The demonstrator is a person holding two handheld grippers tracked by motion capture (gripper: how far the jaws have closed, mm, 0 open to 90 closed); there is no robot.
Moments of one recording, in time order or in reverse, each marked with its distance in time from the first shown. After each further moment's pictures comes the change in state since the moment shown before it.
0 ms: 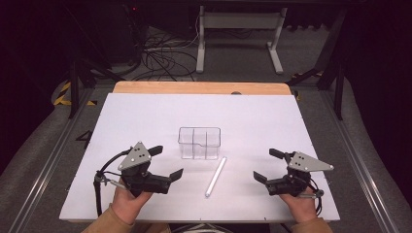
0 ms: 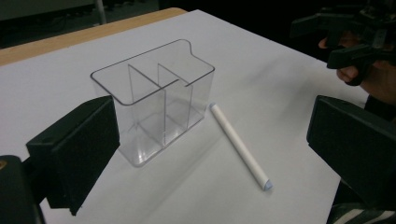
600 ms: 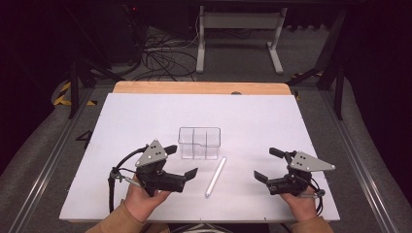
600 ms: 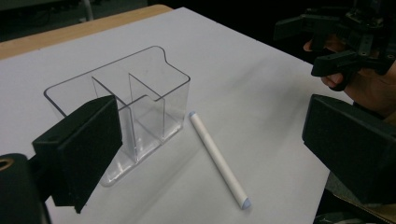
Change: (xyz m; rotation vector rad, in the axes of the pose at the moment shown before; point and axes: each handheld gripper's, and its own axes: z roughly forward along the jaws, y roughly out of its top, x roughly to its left) left arm -0.019 0.016 0.022 0.032 -0.029 0.002; right arm -0.002 0.002 -0.001 -0.021 0.020 -0.011
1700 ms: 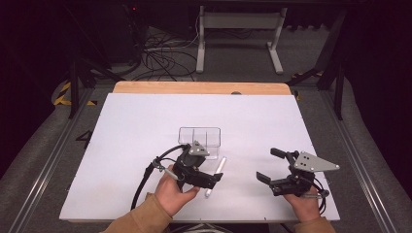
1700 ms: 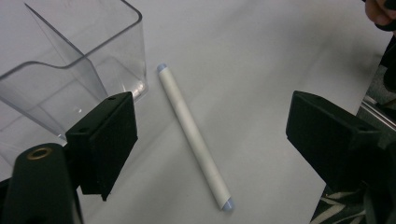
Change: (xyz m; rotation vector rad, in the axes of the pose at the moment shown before) left arm -0.023 0.011 0.086 0.355 -0.023 -0.032; right arm -0.001 0.003 -0.007 -0.012 0.031 0.002
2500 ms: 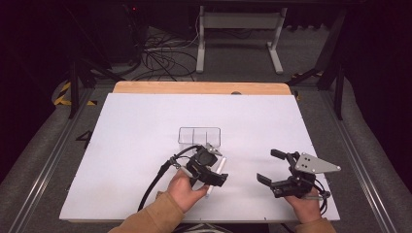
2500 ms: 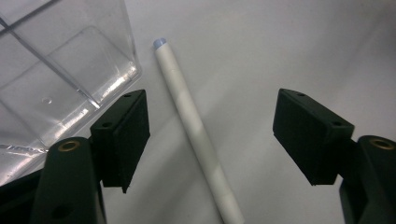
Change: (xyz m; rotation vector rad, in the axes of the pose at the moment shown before) left arm -0.002 0.007 0.044 0.131 0.046 -0.019; right arm 0.002 -0.001 -0.003 -0.005 0.017 -0.004
